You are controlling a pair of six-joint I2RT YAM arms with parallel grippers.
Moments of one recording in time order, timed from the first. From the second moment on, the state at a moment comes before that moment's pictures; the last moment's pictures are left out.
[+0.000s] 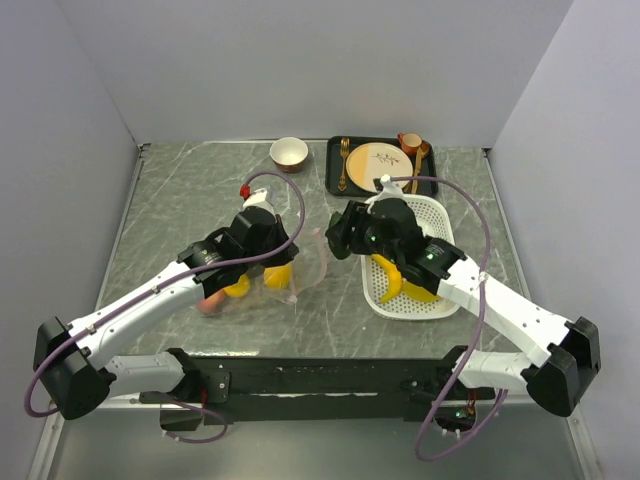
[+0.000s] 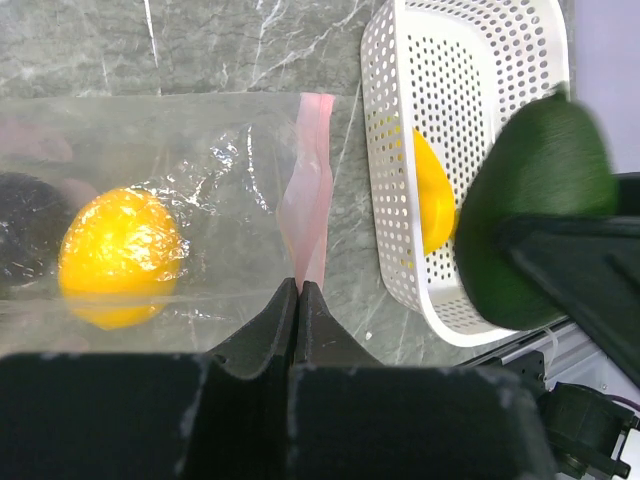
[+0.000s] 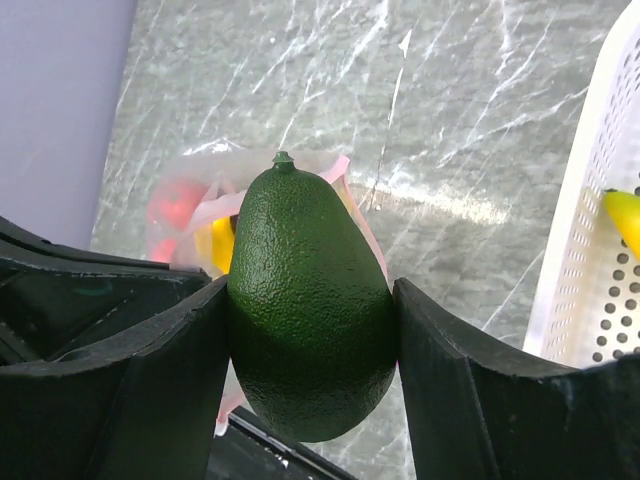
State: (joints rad) left arm -0.79 1.18 1.01 -0.44 -0.18 -0.81; right arm 0.74 1.17 1.01 -0.33 0.15 0.72
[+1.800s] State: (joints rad) left arm -0.79 1.15 1.02 -0.45 -0.22 -0.84; right arm 0.50 1.10 0.85 -0.34 0.25 0.68
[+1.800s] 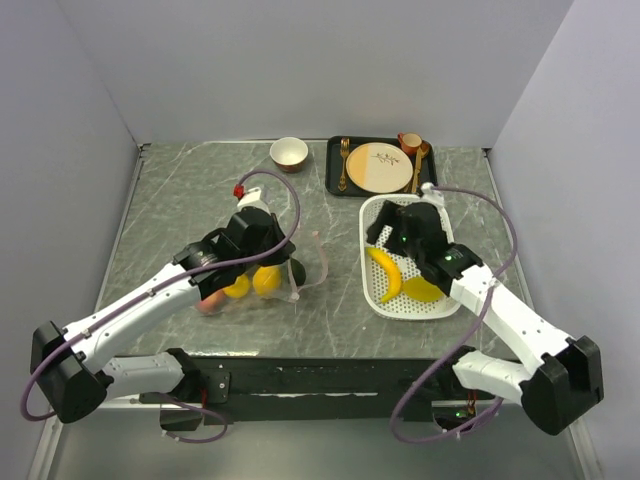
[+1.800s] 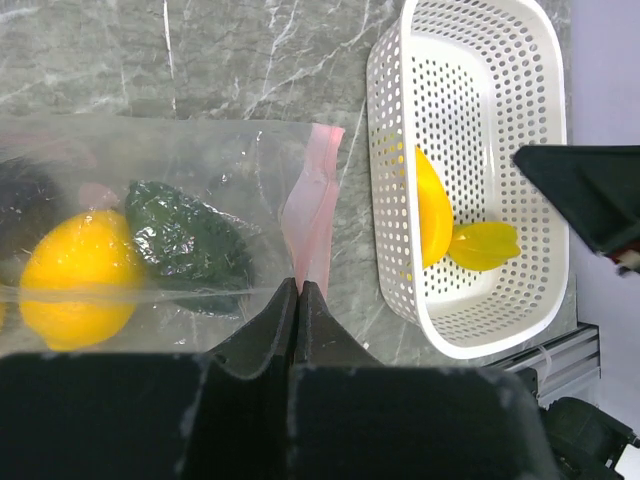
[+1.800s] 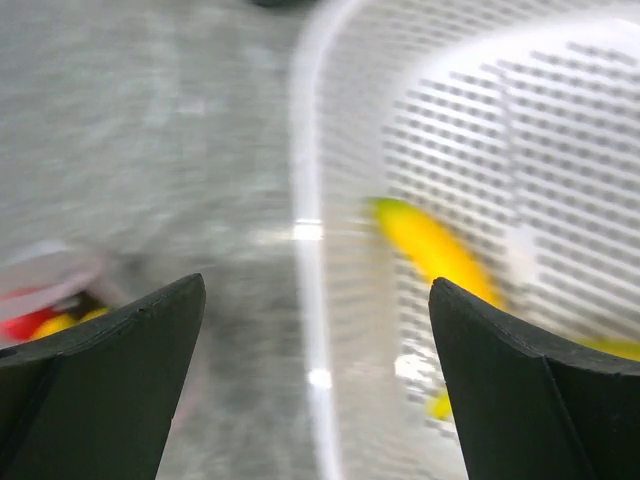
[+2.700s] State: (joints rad) left arm -0.79 1.19 1.02 -0.43 -0.18 -0.83; right arm 0.25 1.13 0.71 -0.67 0.30 0.96
